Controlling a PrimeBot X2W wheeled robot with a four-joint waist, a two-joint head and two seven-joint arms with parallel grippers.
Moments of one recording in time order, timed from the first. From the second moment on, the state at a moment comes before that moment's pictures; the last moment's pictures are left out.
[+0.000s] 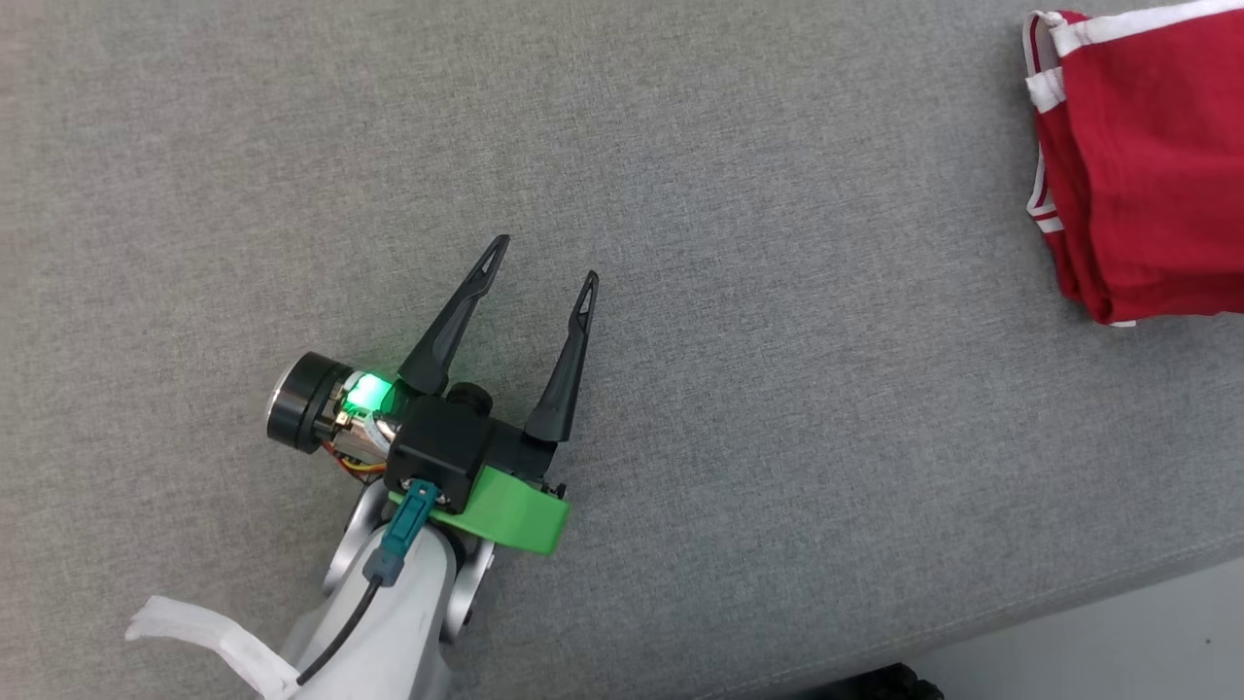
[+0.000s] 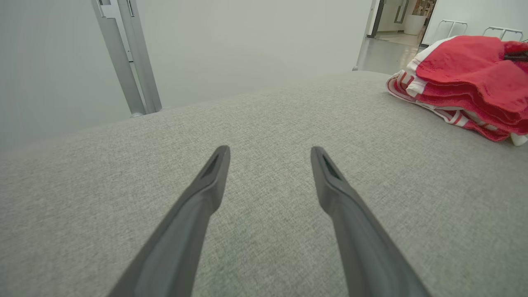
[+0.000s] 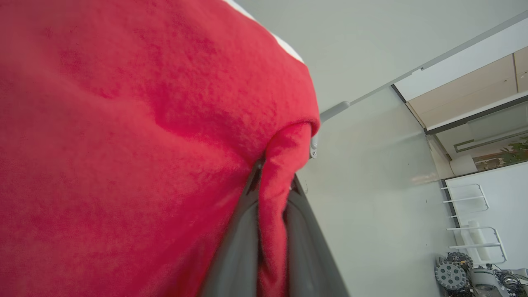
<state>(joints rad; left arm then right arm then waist) -0.35 0.07 -0.41 0.11 -0.01 -0.04 -0.26 -0.61 -0.77 0.19 0.64 0.08 0.13 -0.26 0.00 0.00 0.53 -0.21</state>
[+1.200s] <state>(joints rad) -0.26 0.05 -0.36 0.06 -0.11 0.04 -0.26 -0.46 -0.43 -0.03 0.26 0.17 0.13 -0.26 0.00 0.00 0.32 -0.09</state>
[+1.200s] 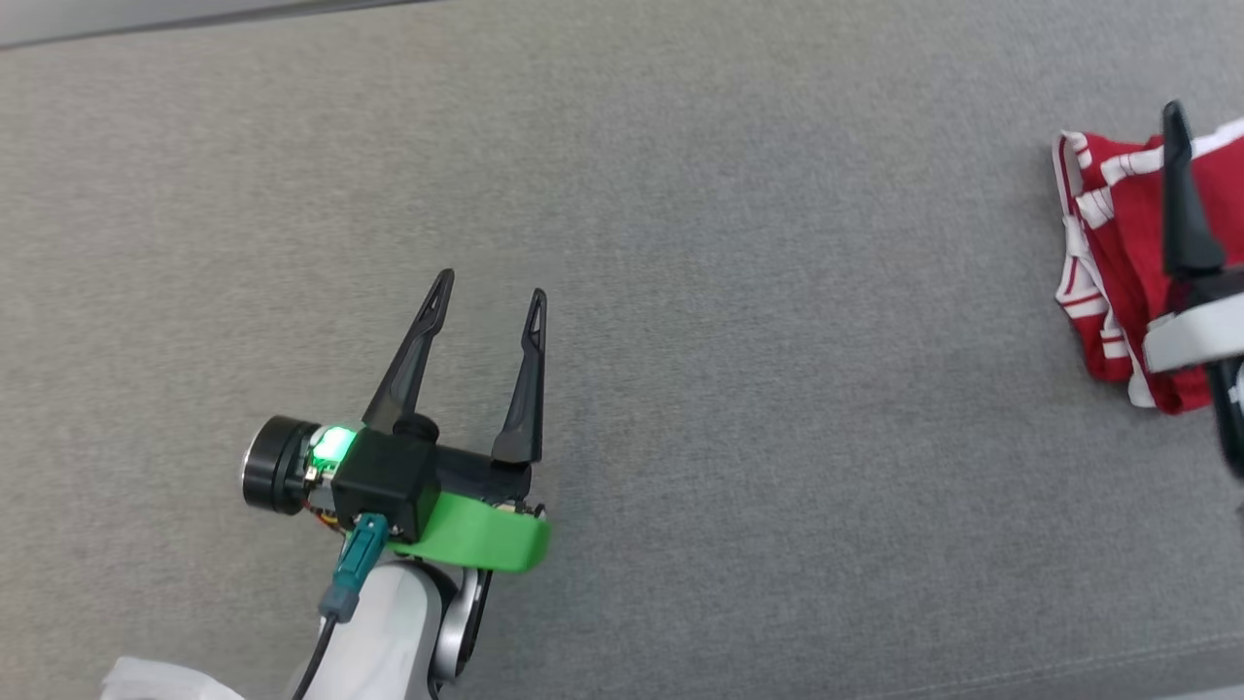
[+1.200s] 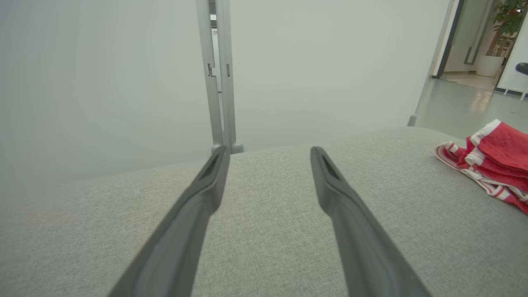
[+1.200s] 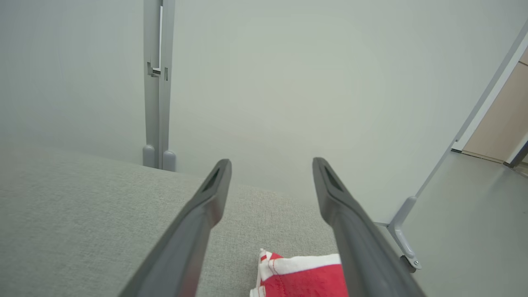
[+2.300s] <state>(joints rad) -0.09 0.05 -0.33 0.07 -0.12 0.06 -0.26 -0.04 -0.05 0.01 -0.03 0.14 0.13 -0.26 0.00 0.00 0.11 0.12</state>
